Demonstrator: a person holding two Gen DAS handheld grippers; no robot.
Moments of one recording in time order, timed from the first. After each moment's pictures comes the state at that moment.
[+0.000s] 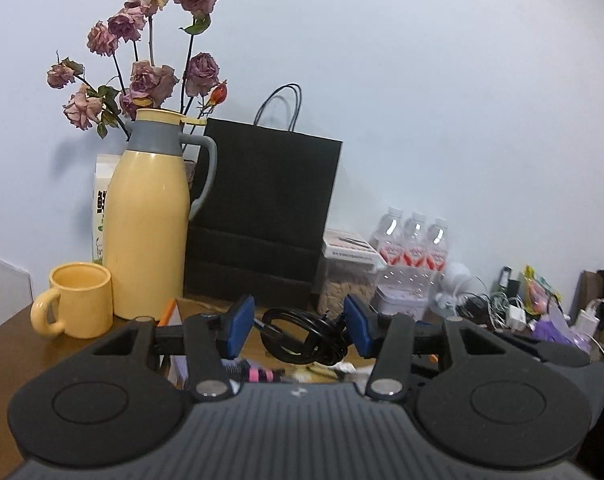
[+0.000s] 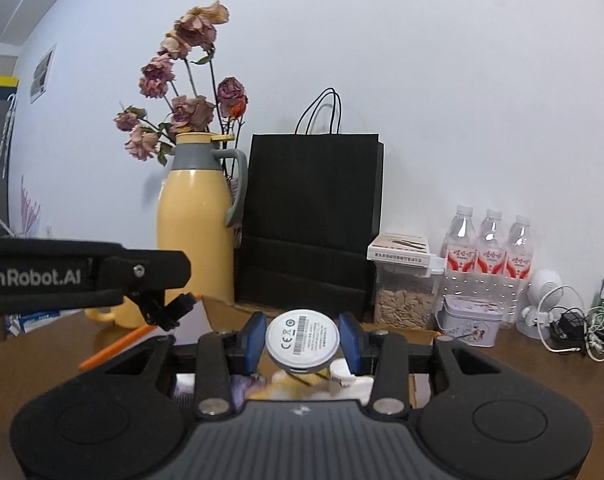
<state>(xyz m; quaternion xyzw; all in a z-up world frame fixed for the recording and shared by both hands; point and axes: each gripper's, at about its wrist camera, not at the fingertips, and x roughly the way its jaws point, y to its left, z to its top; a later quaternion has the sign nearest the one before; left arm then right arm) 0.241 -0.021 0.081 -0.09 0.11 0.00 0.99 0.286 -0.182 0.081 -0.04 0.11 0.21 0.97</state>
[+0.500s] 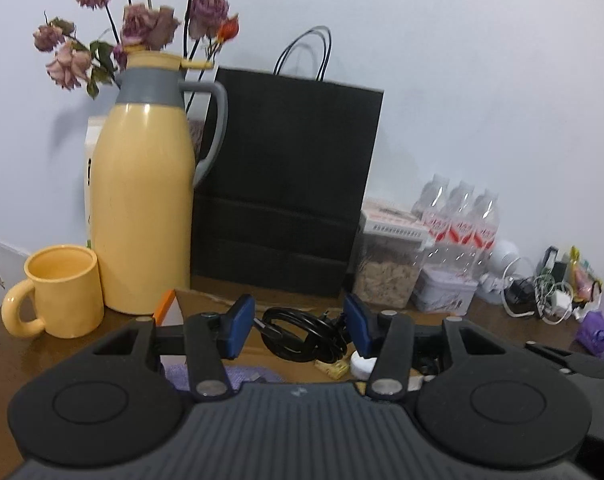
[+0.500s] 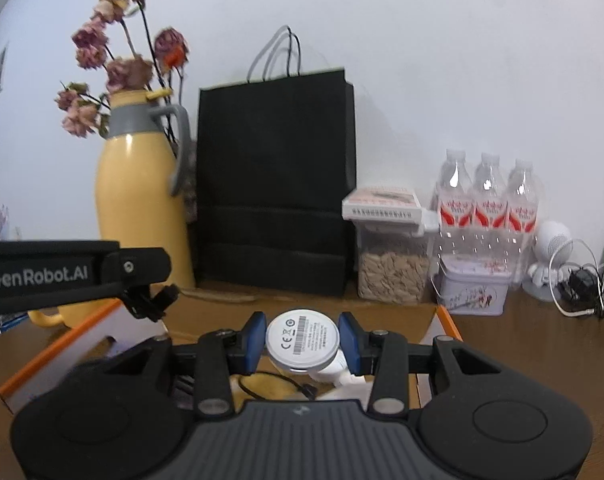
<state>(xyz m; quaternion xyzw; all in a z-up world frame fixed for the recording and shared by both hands) 0.328 -0.011 0.050 -0.08 0.16 0.03 0.98 0.373 -0.178 0.046 -0.02 0.18 0.18 0.97</state>
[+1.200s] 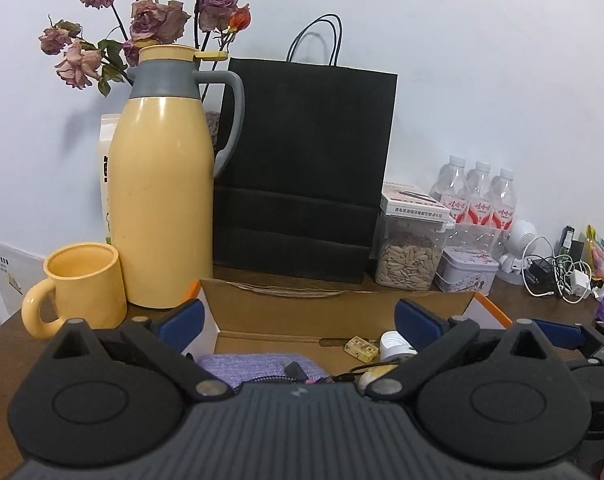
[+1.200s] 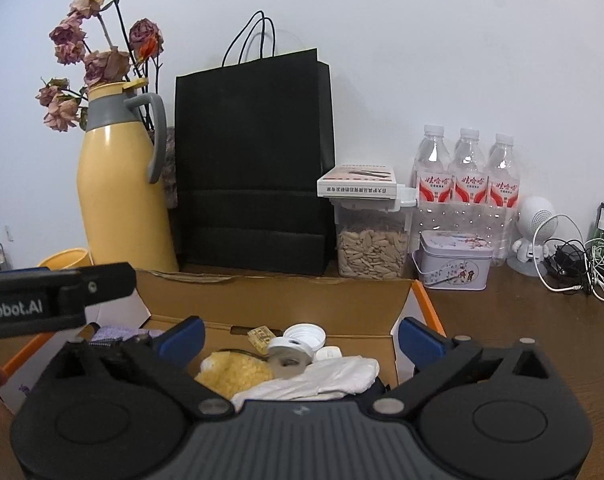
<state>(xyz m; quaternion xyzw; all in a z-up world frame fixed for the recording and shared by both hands) 0.324 -0.002 0.047 -0.06 0.17 0.05 0.98 0.370 -0.195 0.044 -0.01 0.20 0.16 0.97</state>
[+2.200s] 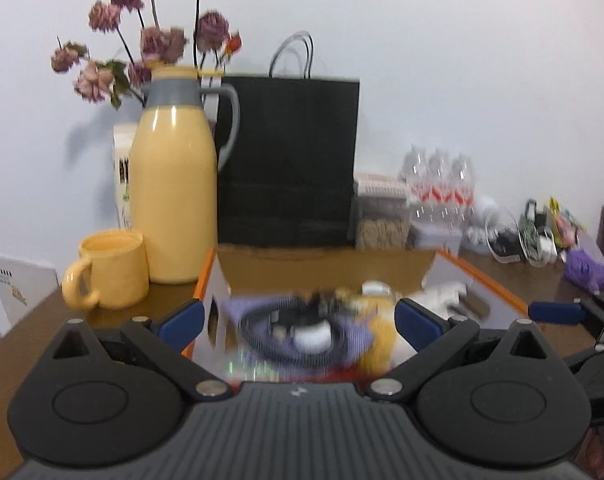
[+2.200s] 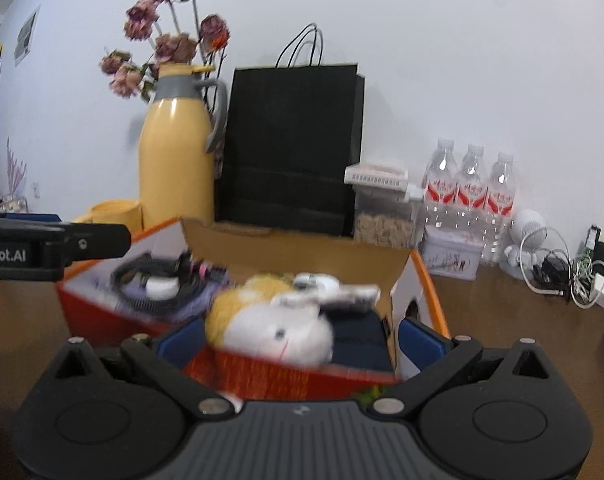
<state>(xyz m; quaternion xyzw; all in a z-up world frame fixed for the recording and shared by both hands) 0.225 -0.002 0.030 -0.03 0.17 0.01 0.99 0.267 -0.209 0.029 -0.07 0.19 0.19 0.96</state>
